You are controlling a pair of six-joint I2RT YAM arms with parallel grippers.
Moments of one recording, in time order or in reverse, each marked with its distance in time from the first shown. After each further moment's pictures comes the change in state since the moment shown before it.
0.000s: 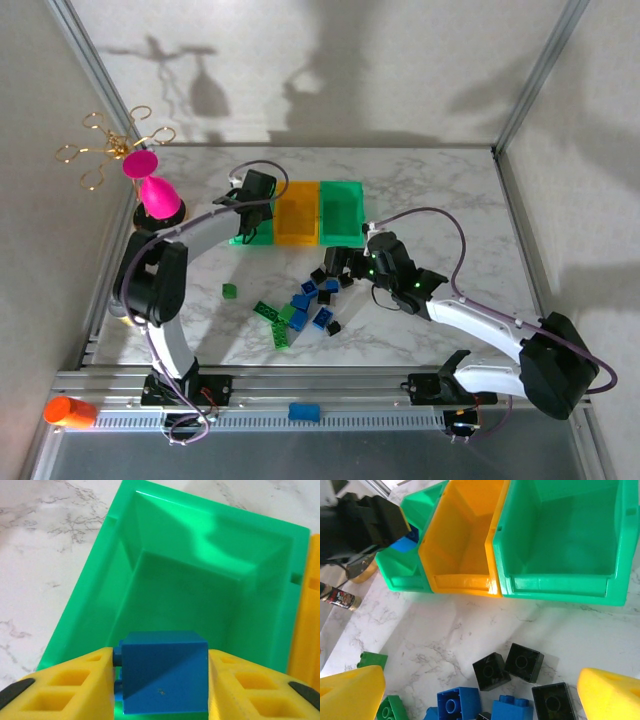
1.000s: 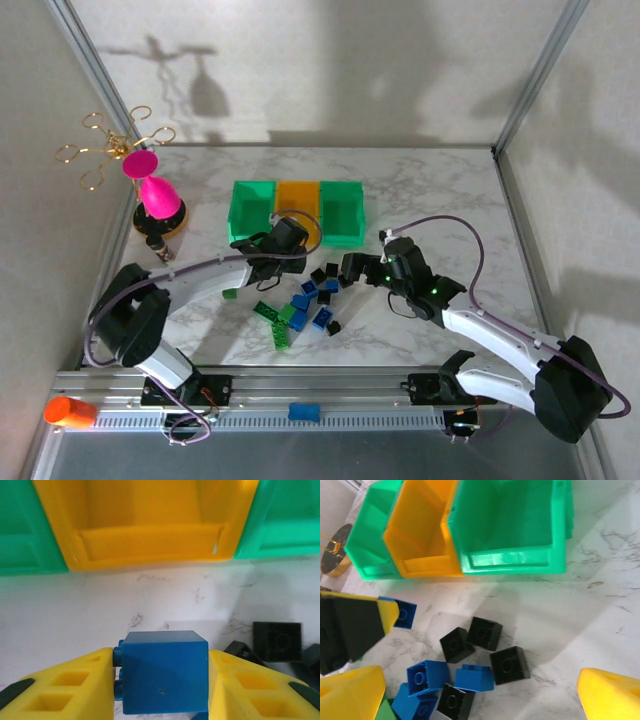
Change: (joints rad) left arm -0.343 -0.296 -0.290 -0.042 0.157 -0.015; right arm -0.068 -0.134 -0.068 -0.140 -0.042 0.001
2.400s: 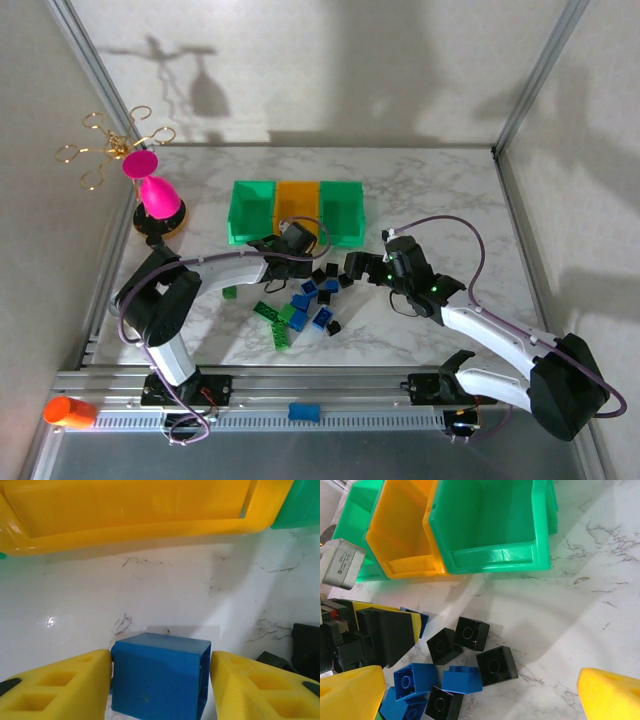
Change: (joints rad) left arm 0.001 0.188 0.019 0.055 0.040 0.016; right arm -0.044 0.019 -0.010 -0.006 -0.012 0.004
